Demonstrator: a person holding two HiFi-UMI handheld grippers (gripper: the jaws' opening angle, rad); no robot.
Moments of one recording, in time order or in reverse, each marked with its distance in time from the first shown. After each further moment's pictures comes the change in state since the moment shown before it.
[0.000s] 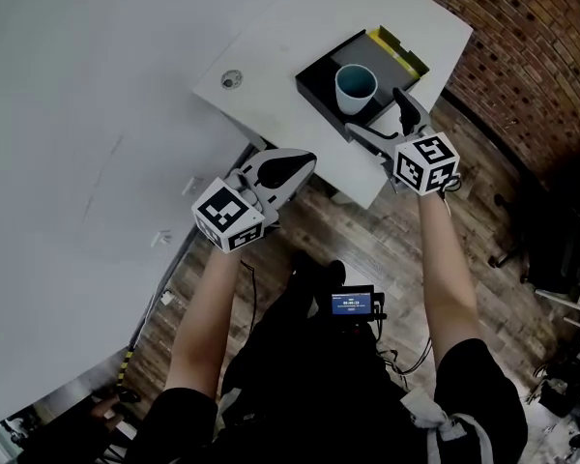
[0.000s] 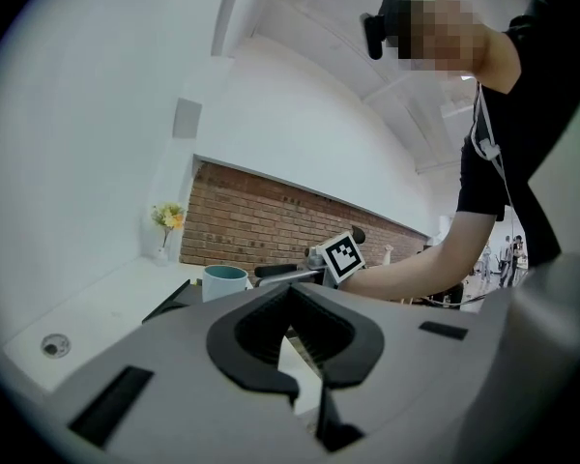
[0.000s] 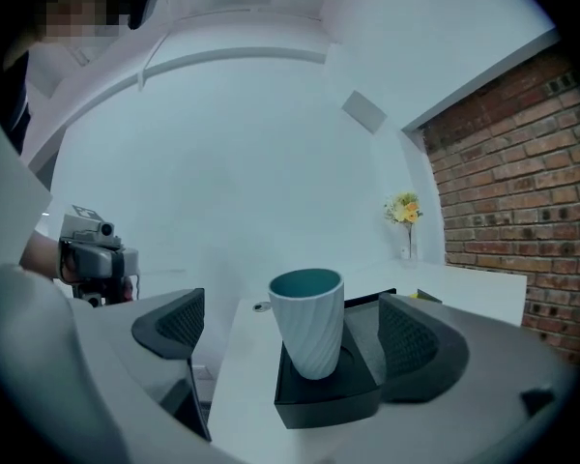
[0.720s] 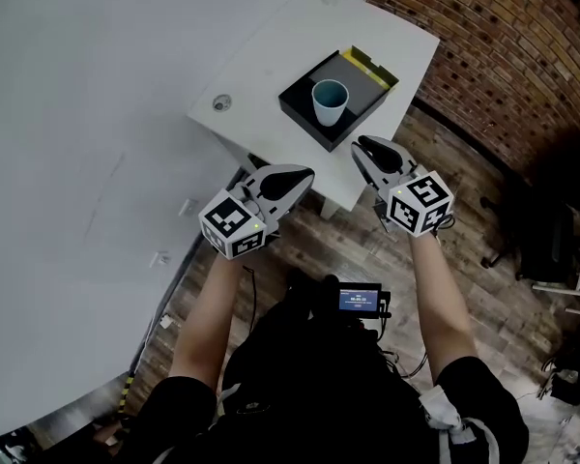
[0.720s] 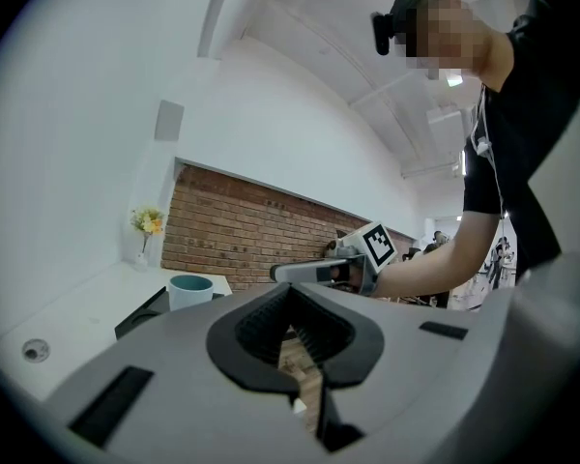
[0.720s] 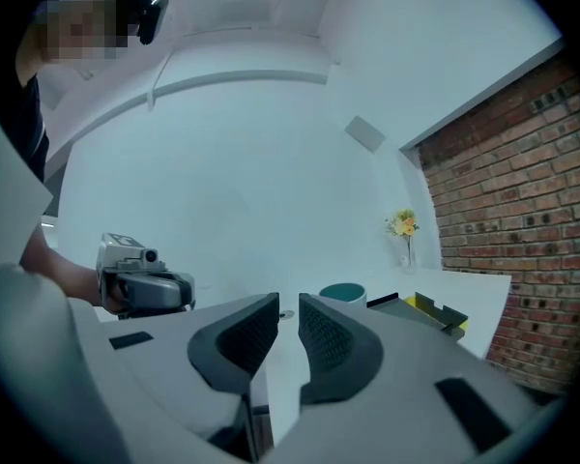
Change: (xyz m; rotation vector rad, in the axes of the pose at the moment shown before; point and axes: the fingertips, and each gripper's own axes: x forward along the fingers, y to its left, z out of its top) left arm 0.003 -0.045 0.014 0.023 -0.021 -0.083; right arm -0.086 0.066 0.028 0.033 -0.055 0.009
